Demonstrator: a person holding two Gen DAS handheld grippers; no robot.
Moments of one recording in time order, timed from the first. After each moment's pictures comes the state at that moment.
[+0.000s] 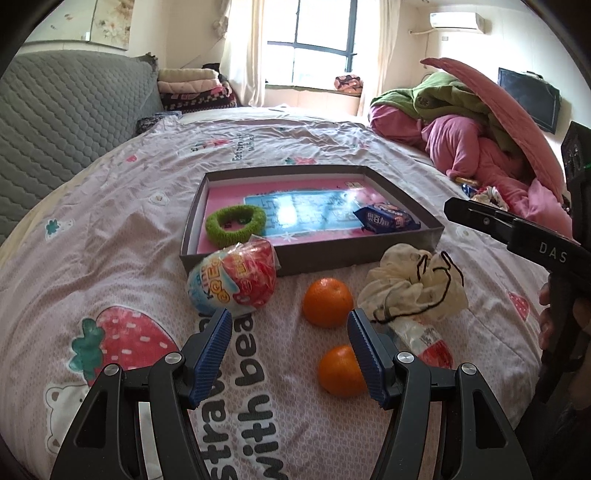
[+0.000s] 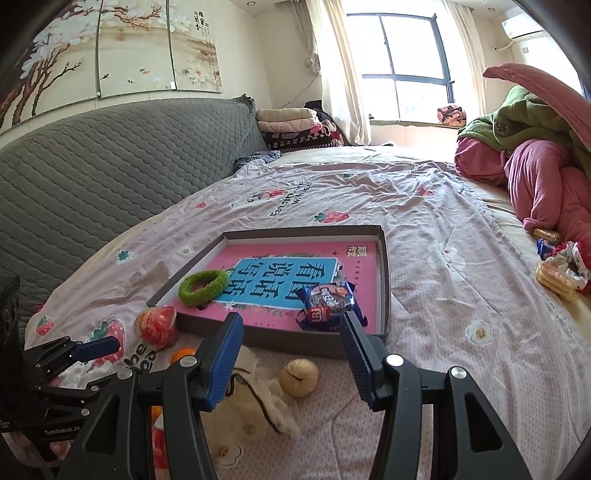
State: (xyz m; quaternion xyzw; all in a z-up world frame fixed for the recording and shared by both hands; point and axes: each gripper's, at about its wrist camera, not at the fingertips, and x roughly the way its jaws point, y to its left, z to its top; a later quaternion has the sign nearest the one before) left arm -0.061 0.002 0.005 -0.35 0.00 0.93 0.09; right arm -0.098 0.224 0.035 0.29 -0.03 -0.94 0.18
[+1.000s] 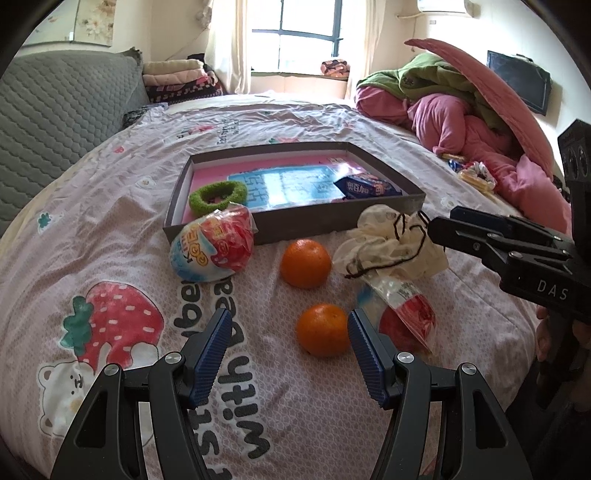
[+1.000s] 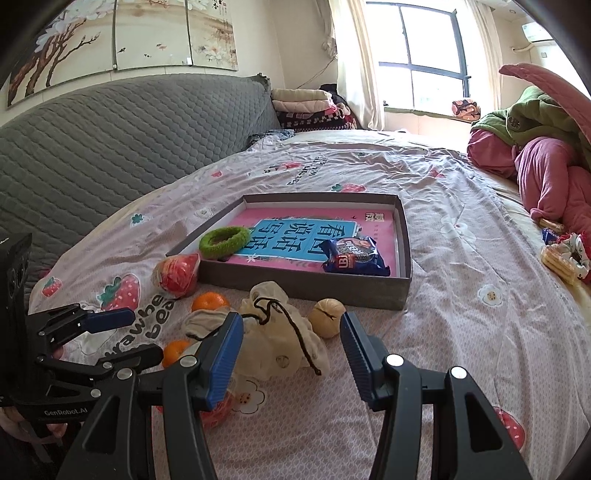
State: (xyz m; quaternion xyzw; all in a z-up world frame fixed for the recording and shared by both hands) left arm -0.040 0.014 -0.006 -0.38 0.02 0.92 0.11; right arm -0.064 0.207 0.016 0.32 0.00 -0.92 0.20
